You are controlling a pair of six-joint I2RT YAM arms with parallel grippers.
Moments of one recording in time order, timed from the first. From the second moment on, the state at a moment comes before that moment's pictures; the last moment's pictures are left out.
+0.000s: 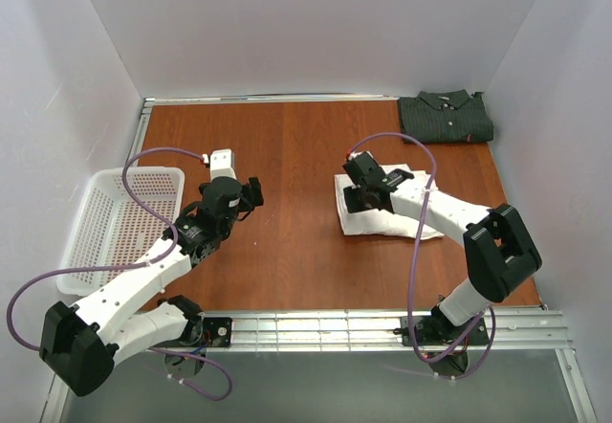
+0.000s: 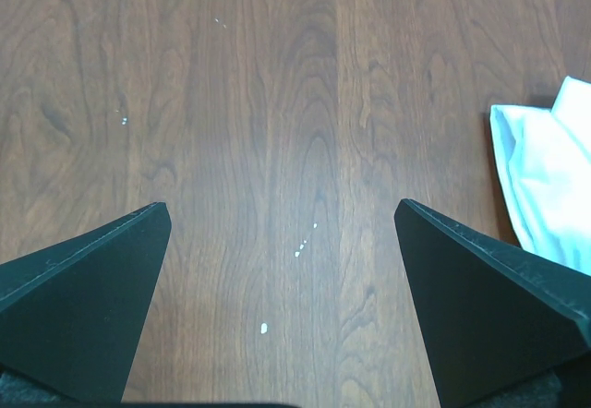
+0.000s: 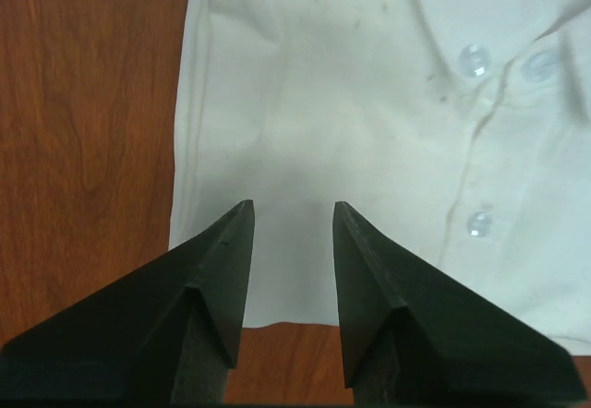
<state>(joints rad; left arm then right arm) -0.62 0.97 0.72 -0.24 -0.50 -0.44 0.68 1.57 1.10 -0.62 0.24 0.33</state>
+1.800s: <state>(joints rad) -0.72 1.87 1.11 -0.19 -0.02 -0.67 0.12 1.27 0.92 -0.42 -0.17 0.33</state>
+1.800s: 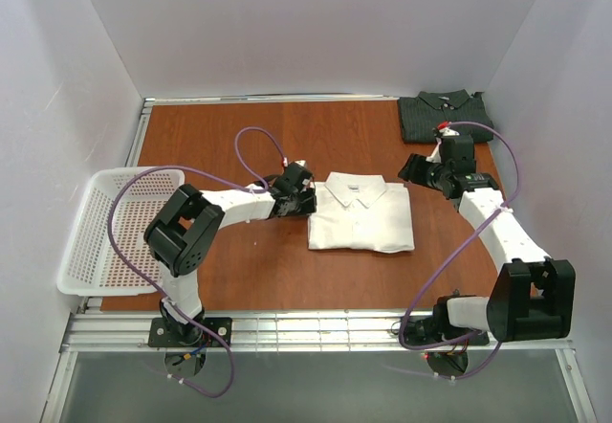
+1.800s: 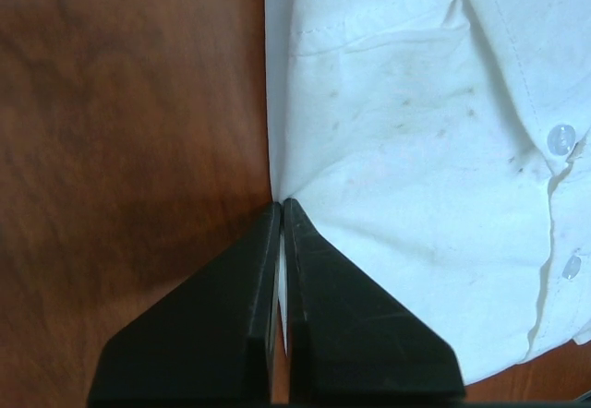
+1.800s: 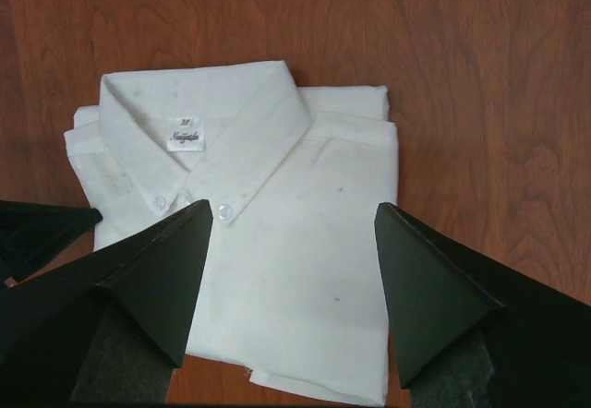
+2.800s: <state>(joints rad) -0.42 1.31 0.89 -0.33 -0.28 -0.43 -0.22 1.81 1.02 0.20 -0.23 0.93</state>
